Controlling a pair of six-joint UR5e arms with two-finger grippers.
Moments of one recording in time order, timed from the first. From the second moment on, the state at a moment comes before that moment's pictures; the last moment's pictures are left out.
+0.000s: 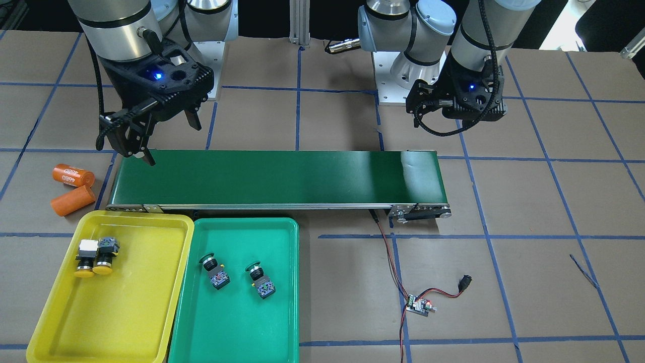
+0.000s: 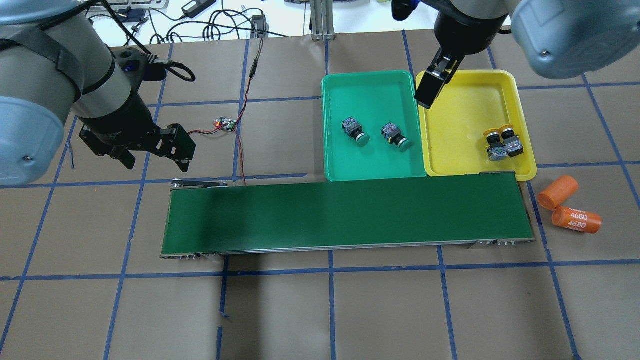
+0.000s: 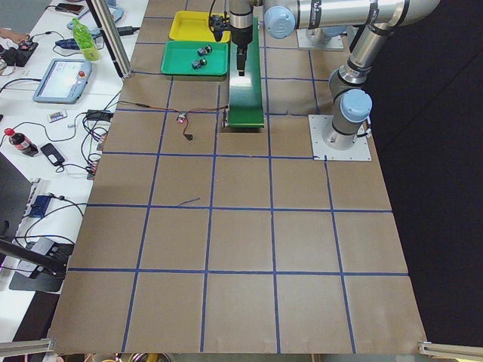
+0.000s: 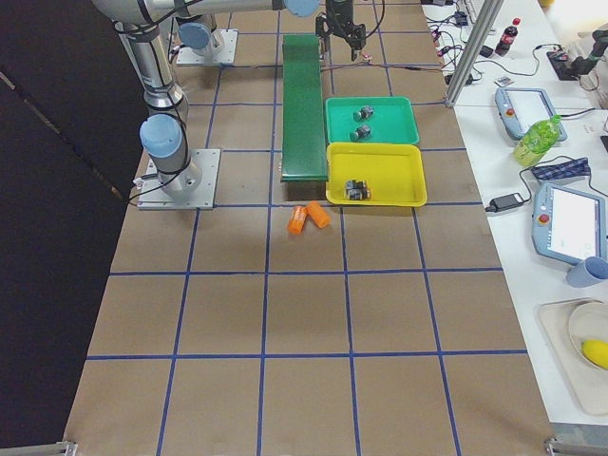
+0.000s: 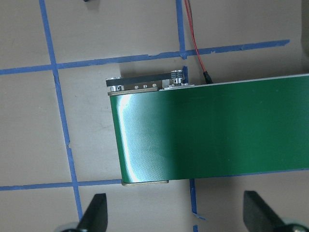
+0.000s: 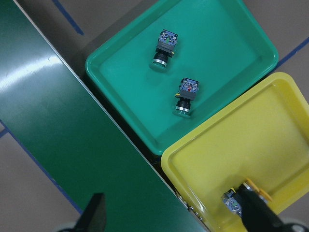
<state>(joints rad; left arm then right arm) -1.53 -1.47 -1.75 -1.53 1.62 0.12 1.67 -1.50 1.48 -1.66 -1.57 -0.76</state>
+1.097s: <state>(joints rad) -1.53 -1.48 -1.74 -1.53 1.62 0.10 1.67 -1.53 1.49 -1.62 -1.56 -0.01</state>
